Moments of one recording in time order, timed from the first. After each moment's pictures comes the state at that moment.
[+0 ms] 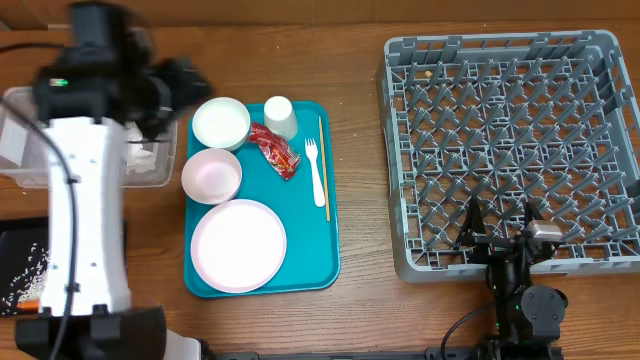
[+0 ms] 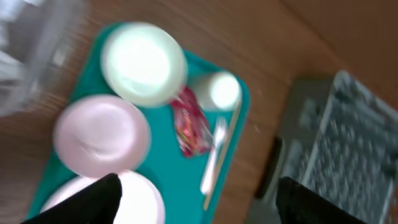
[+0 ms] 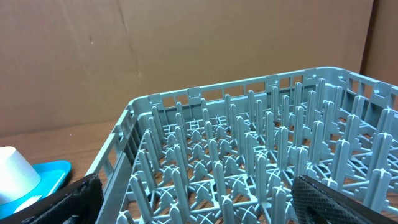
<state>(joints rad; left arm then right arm) 0.00 1.67 1.86 -1.25 0.25 -0.55 -0.02 0.01 0.02 -0.03 0.02 0.15</state>
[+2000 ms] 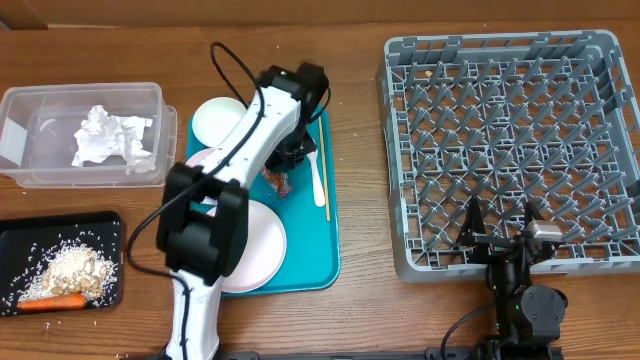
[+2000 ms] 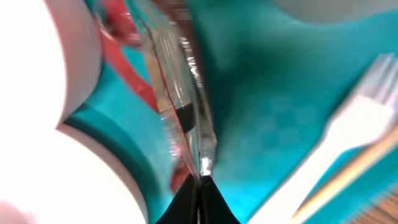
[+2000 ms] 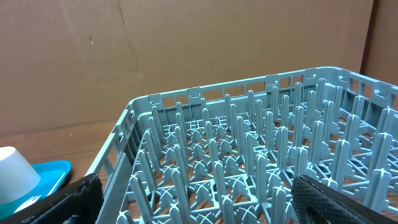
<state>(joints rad) -0.43 2.17 1.86 -1.33 -0.14 -0.97 -0.02 0.01 0.02 -0.03 0.02 0.15</state>
